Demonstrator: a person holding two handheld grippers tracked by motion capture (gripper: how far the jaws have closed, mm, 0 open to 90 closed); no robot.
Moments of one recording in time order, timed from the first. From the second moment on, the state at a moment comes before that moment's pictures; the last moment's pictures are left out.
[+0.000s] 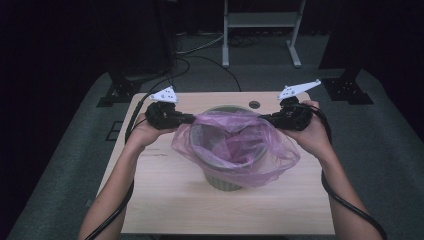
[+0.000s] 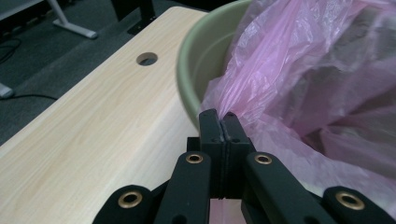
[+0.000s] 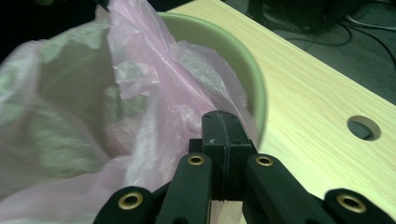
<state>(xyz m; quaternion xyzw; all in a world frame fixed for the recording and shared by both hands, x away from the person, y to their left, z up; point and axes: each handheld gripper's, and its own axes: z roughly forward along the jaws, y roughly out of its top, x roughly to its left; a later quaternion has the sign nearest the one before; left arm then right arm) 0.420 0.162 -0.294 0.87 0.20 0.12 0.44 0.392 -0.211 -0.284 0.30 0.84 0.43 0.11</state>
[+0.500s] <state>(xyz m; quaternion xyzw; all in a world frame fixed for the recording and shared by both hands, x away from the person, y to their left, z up) 0.458 0.146 -0.311 0.85 0.23 0.12 0.45 0.426 -0.224 -0.307 0.36 0.81 0.45 0.11</state>
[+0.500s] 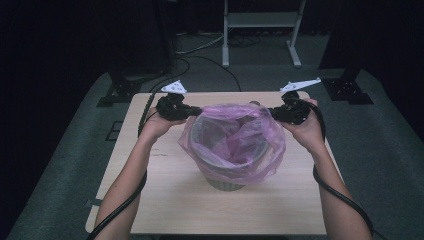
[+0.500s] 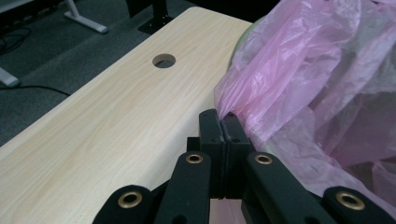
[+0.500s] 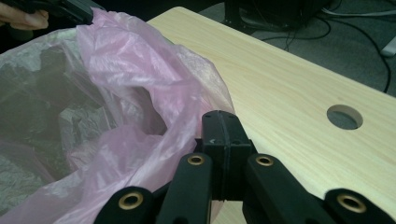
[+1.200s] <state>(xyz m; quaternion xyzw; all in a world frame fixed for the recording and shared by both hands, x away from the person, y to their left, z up) 0.478 0.129 -0.335 0.85 0.26 0.08 0.44 0.437 -0.222 -0.334 0.39 0.81 0.44 0.07</state>
